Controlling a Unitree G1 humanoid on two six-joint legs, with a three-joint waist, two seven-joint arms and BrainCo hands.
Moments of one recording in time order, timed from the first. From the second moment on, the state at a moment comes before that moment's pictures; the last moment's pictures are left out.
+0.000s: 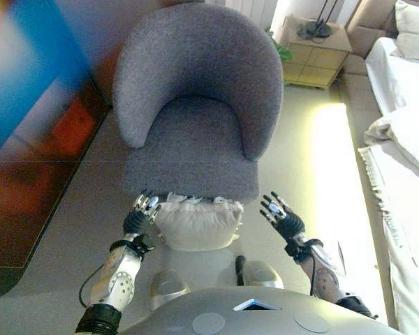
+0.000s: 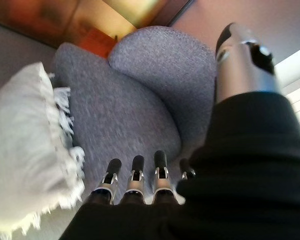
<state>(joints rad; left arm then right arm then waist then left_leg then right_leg) 0.28 0.32 -0.15 0.26 -0.85 -0.07 -0.04 0.24 -0.32 0.22 0.29 0.81 0.02 0.19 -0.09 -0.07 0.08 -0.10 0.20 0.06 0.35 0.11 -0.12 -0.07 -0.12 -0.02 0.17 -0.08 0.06</state>
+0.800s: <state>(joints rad) 0.21 0.36 -0.15 0.25 -0.85 -0.07 -0.06 0.28 -0.28 0.20 0.28 0.84 -0.02 0.18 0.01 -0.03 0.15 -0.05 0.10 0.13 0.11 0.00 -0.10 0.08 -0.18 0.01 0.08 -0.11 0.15</state>
